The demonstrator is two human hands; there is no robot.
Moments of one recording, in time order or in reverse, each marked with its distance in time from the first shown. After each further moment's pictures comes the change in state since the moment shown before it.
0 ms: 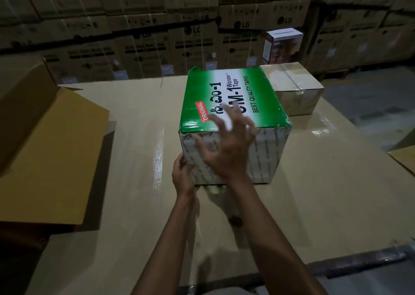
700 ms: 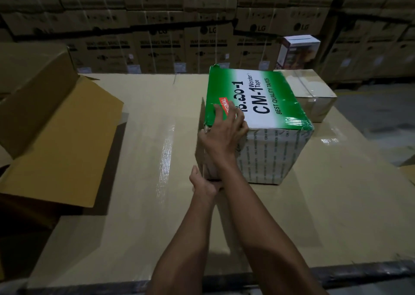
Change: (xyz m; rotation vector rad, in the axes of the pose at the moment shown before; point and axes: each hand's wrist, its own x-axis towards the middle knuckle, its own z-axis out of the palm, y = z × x) left_hand -0.025 0.003 0.025 -0.626 0.074 -0.721; right_hand 0.018 -0.026 0.057 -0.220 -0.436 0.356
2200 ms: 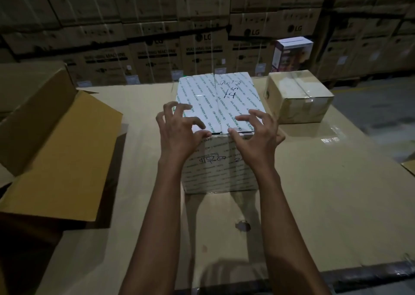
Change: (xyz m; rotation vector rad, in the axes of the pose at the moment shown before) left_hand -0.073 0.121 0.075 1.843 0.006 1.760; right_hand -0.004 0.065 -0.073 0.408 0.121 0.009
